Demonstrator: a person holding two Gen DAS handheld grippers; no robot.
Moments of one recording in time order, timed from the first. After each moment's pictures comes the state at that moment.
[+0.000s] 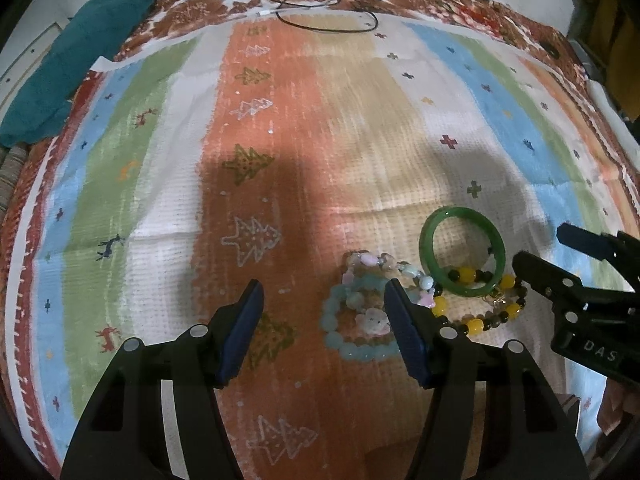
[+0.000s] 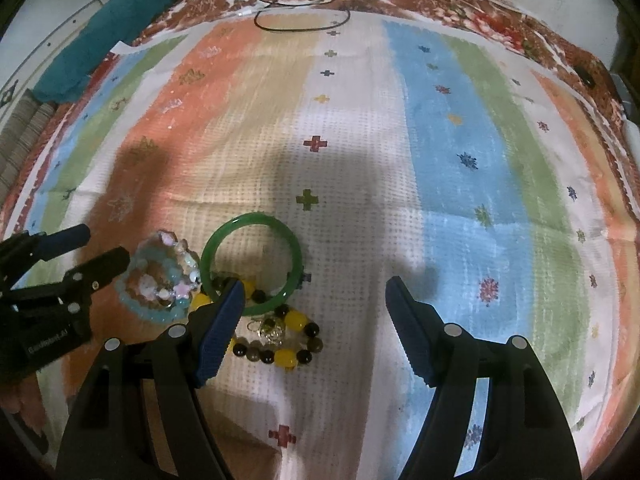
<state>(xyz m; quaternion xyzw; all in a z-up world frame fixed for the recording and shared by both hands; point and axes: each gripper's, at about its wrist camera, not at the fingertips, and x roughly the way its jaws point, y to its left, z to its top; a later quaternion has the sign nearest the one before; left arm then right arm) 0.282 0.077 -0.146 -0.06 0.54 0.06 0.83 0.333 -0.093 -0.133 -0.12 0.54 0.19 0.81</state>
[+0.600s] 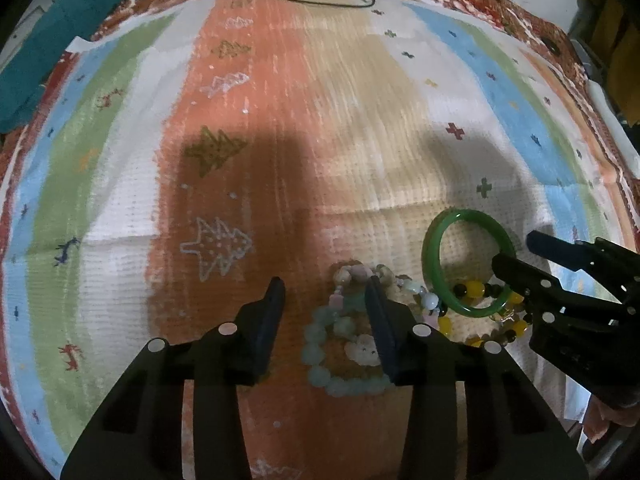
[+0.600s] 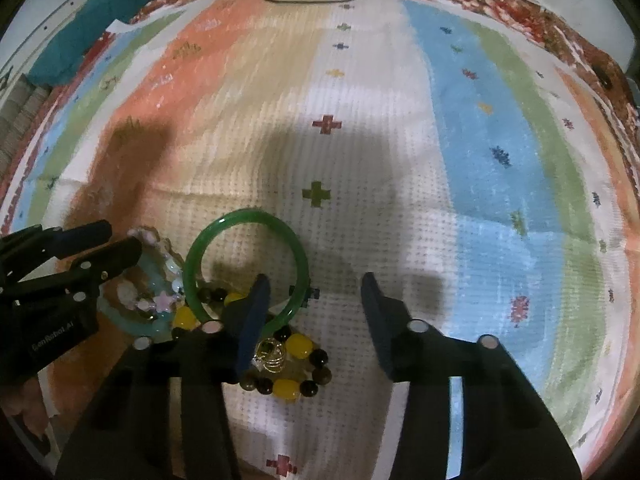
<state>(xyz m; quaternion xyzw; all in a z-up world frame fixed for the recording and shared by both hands) 0.304 0.081 -0.177 -0.09 0.57 0.03 0.82 0.350 -0.077 -0.162 -0.13 0.57 0.20 0.79</state>
